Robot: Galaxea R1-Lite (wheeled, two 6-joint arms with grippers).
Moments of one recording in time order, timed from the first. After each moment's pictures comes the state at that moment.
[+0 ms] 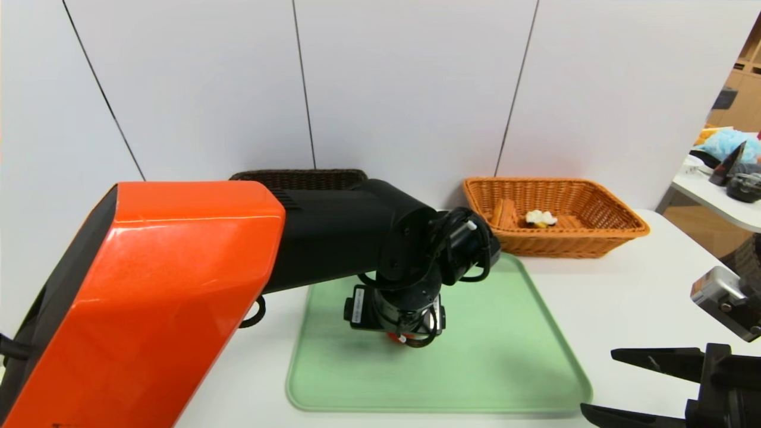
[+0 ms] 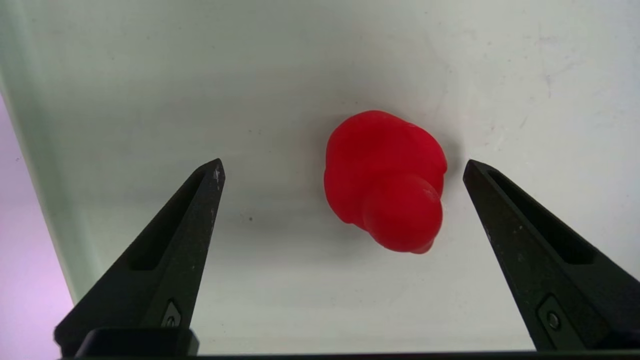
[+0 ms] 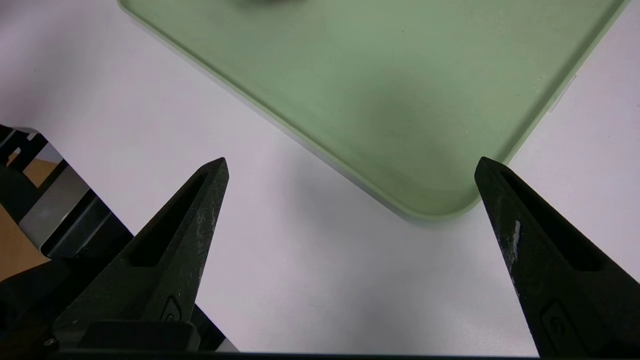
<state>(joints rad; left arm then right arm) -0.93 2.26 -1.97 0.93 0.38 -0.80 0.35 1.07 -0.47 0.02 0.37 -0.04</state>
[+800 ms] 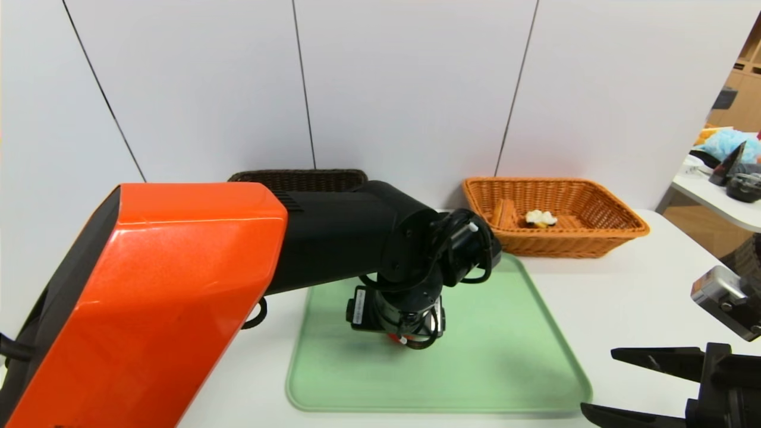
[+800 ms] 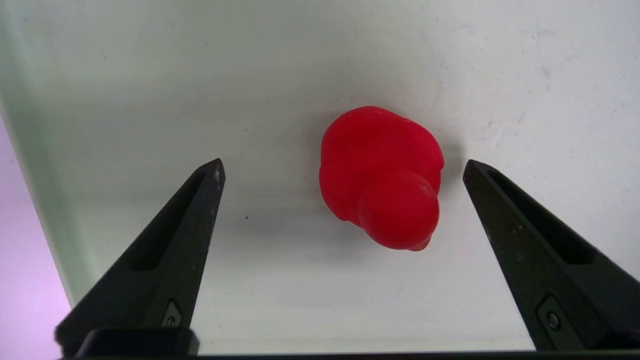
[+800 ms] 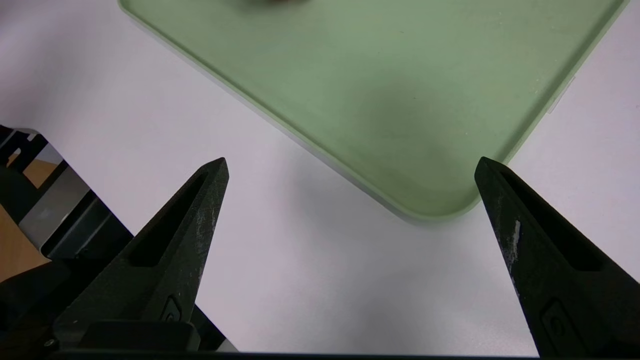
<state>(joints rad) -0.93 2.27 -1.97 0.93 0.38 -0.79 0.35 1.07 -0.47 0.01 0.37 -0.04</state>
